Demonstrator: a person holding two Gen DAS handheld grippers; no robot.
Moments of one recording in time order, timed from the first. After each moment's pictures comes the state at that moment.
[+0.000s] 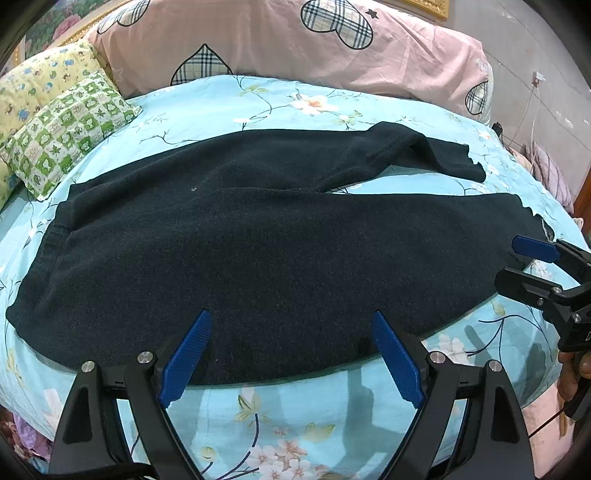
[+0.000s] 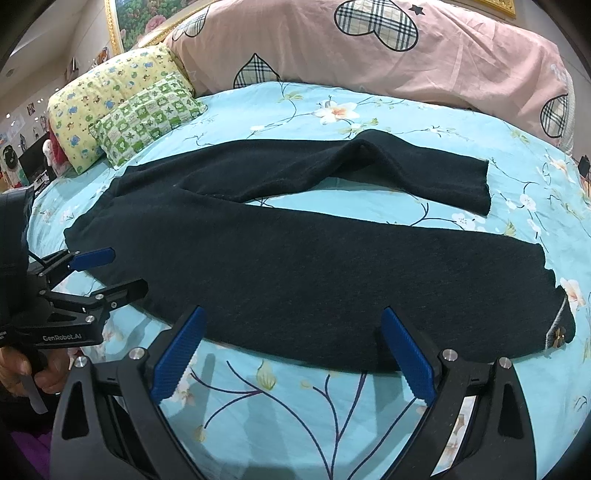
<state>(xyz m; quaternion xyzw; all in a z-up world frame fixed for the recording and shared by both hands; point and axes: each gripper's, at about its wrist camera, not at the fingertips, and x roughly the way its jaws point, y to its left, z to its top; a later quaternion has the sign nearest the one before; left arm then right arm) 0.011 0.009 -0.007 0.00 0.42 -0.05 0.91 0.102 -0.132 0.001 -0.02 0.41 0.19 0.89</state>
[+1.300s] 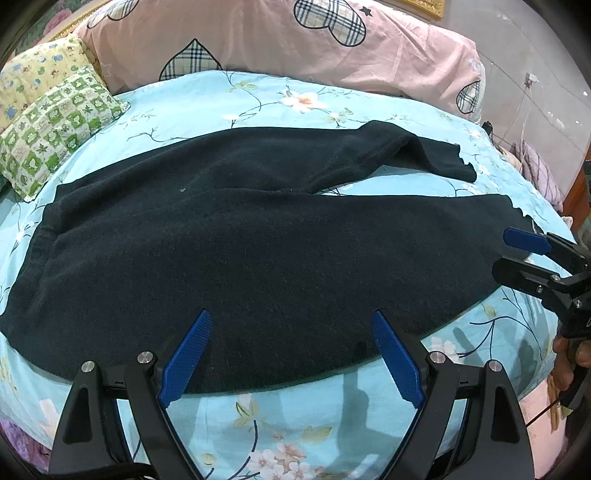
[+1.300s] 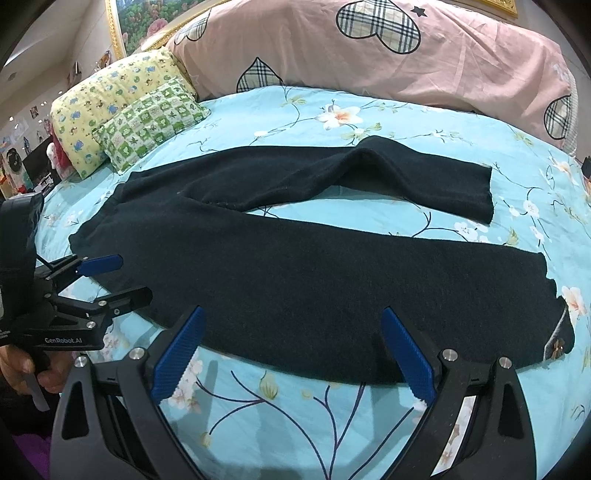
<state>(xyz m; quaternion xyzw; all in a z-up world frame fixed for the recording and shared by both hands) 0.018 0.014 -0.005 -0.01 0.43 -0.08 0.90 0.109 -0.134 0.007 -0.01 0.41 0.20 0.89</state>
